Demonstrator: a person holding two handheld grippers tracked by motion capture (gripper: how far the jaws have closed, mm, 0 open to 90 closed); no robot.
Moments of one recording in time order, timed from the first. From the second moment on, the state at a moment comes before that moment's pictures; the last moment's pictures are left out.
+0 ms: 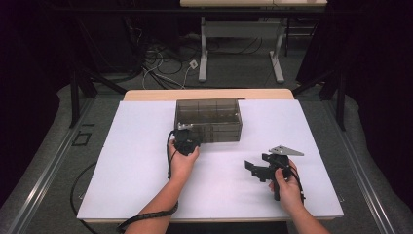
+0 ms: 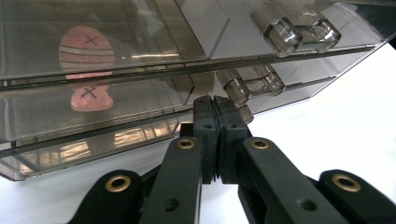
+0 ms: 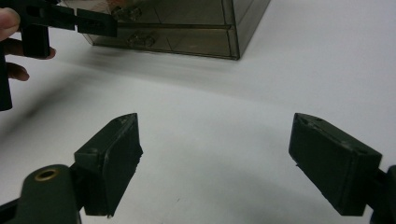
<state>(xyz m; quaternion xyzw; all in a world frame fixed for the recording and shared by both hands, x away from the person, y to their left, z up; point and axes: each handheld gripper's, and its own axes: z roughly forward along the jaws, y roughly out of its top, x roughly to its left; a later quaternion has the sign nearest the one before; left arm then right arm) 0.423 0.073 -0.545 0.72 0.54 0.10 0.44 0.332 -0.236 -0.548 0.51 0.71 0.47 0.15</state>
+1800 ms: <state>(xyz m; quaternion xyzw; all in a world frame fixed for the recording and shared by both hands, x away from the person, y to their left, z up) 0.400 0.096 -0.527 0.73 0.48 0.14 0.46 0.332 -0.237 -0.548 0.50 0.71 0.47 0.16</state>
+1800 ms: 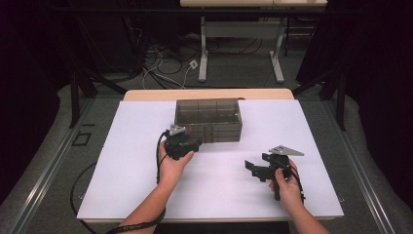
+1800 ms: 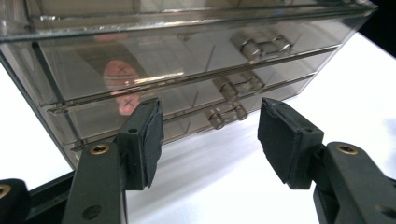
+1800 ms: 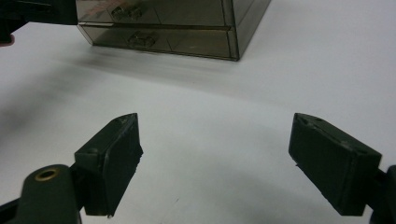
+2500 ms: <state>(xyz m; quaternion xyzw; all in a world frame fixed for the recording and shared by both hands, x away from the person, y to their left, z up) 0.379 0.109 -0.511 0.74 0.43 0.16 0.49 0.331 -0.236 -0.547 0.51 0.71 0.47 0.16</state>
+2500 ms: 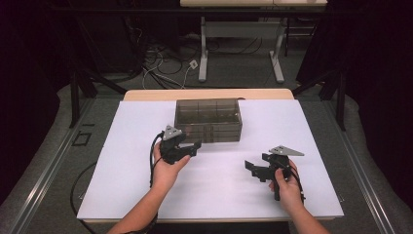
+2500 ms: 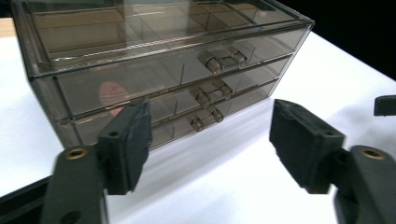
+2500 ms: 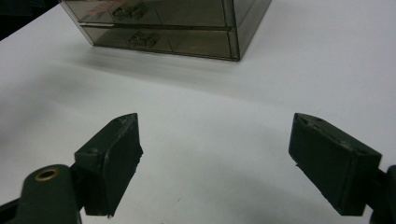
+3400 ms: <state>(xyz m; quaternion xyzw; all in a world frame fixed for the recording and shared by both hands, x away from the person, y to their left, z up) 0.354 0.142 -0.507 0.73 0.44 0.16 0.50 0.331 -0.235 -0.547 0.51 0.71 0.47 0.15</state>
